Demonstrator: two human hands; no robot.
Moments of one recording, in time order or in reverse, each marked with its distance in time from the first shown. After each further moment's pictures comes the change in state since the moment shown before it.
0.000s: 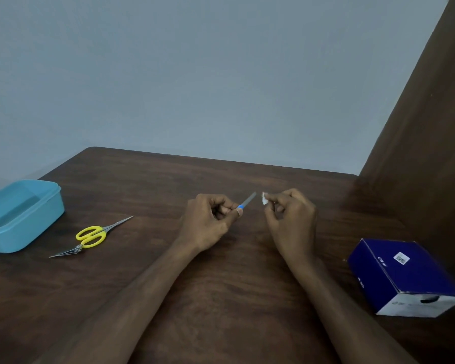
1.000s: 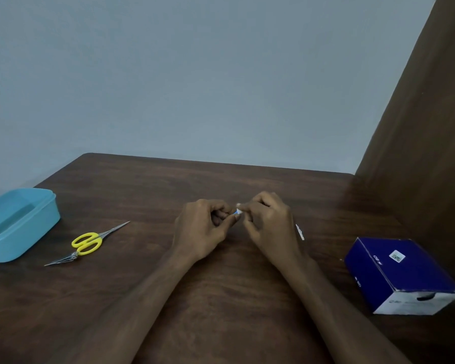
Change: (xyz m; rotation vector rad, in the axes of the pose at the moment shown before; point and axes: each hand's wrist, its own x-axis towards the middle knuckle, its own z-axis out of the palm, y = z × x) left_hand -0.007 0.007 -0.002 0.304 0.038 0.068; right_hand -0.003 -0.006 0.006 0.029 -0.161 -0.316
